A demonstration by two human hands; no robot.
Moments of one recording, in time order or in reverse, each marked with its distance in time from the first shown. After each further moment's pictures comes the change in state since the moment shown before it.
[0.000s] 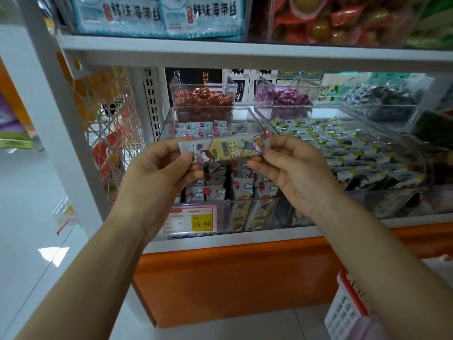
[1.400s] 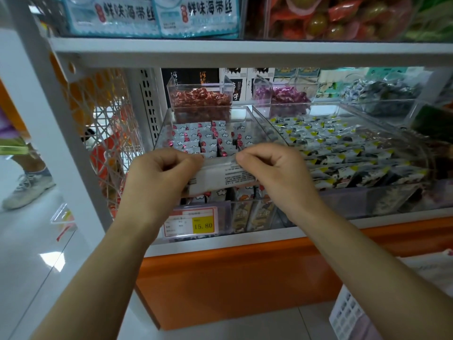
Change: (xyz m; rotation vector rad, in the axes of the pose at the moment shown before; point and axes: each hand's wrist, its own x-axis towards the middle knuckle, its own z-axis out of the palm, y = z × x) left_hand 0.000 0.001 0.000 0.450 0.084 0.068; right_hand -0.007 0.015 0.013 -0.702 -0.103 -0.382
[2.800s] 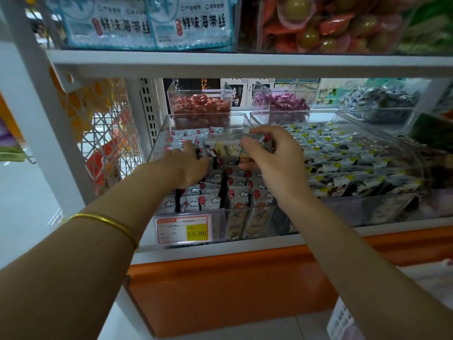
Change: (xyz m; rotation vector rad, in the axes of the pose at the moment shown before) left_hand 0.096 -0.024 0.030 1.147 -0.377 -0.184; right_hand 0.028 0.010 -0.003 0.150 0.211 0.107
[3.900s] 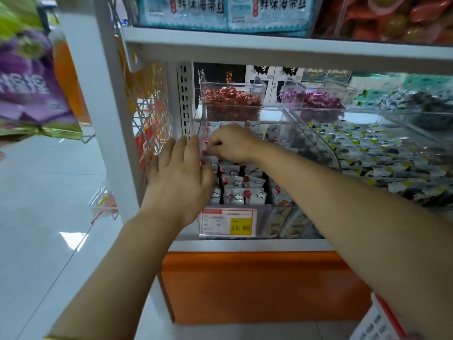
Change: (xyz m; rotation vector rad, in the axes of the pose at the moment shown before) left_hand -0.076 -0.056 0.018 -0.164 0.489 0.115; right_hand 0.074 0.023 0.118 -0.947 -0.780 -0.227
